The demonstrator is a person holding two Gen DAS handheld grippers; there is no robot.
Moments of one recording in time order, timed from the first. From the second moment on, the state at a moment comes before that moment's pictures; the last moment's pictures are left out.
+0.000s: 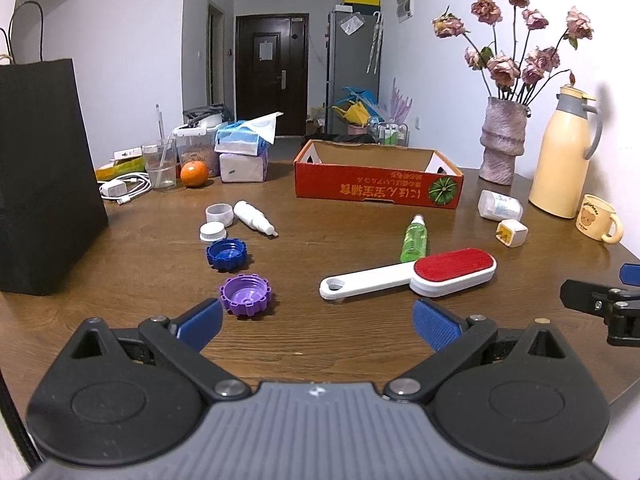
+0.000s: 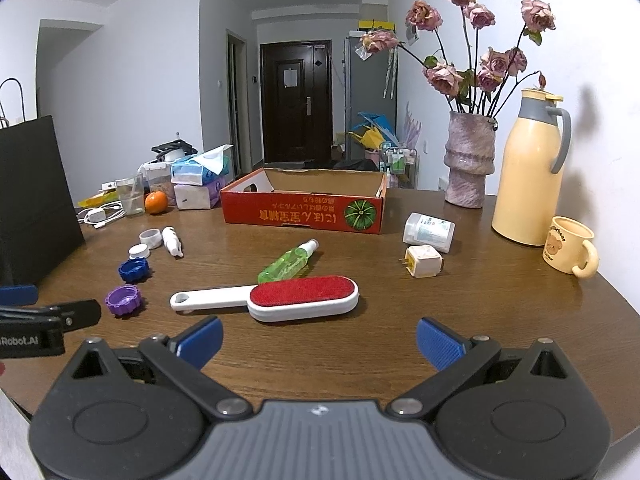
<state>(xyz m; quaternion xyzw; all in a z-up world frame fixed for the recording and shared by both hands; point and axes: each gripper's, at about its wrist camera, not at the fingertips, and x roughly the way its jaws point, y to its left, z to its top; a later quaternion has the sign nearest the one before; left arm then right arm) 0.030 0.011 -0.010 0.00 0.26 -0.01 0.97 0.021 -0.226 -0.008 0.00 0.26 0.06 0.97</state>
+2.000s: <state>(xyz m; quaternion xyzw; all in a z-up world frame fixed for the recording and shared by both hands) 0.162 0.079 -0.071 -0.01 0.33 0.04 0.94 0.200 -0.157 -0.060 0.01 0.35 0.02 0.94</state>
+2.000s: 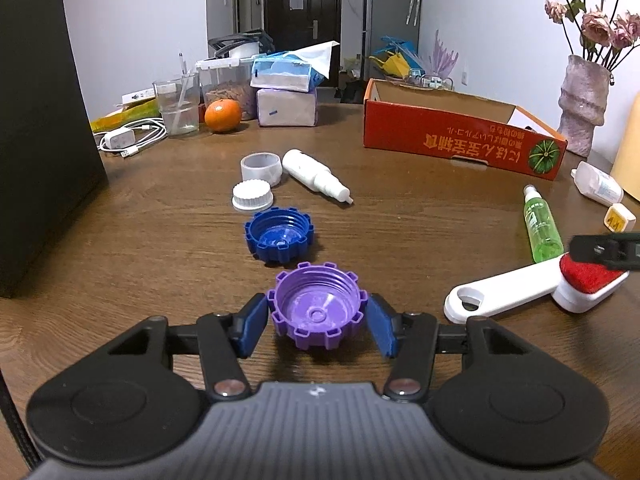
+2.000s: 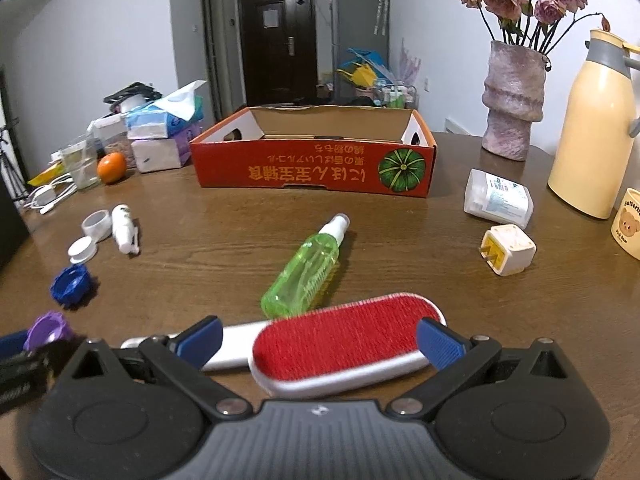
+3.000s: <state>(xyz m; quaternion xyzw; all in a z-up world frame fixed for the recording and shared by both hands) 0.150 0.069 -0.055 -0.02 0.31 0.04 0.95 0.216 -0.172 -0.074 0.01 0.37 -0.01 0.93</state>
